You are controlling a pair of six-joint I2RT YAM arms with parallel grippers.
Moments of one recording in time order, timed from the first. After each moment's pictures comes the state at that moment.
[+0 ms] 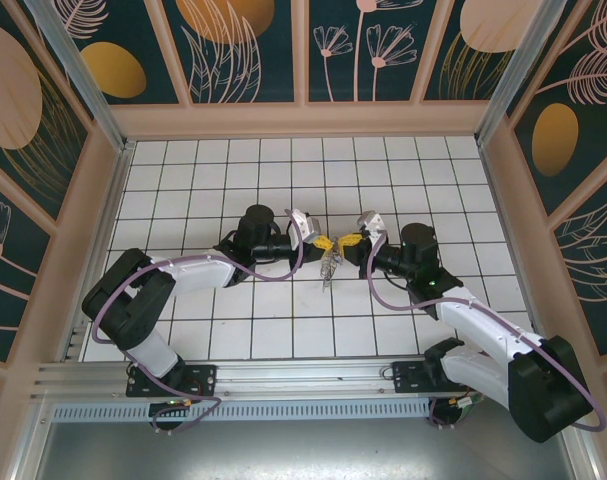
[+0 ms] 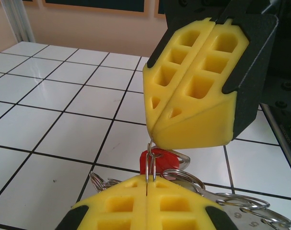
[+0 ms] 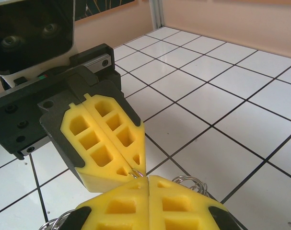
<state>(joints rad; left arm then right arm) -0.70 1.64 0.78 0.56 0.71 0.13 0.47 1.02 0.43 0.29 -0.55 -0.01</state>
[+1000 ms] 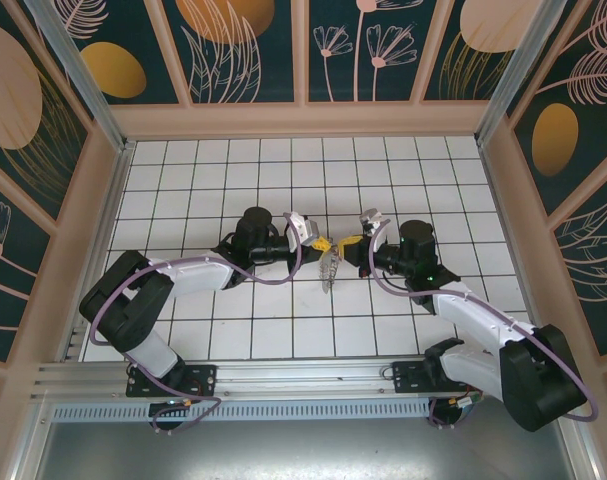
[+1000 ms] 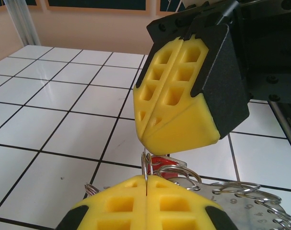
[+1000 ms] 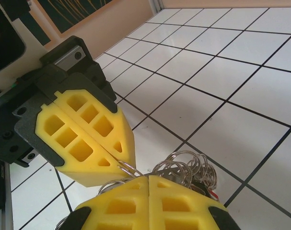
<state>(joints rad) -0.70 1.63 0.75 0.57 0.69 0.17 0.43 1.08 0.44 0.29 -0.62 0.16</state>
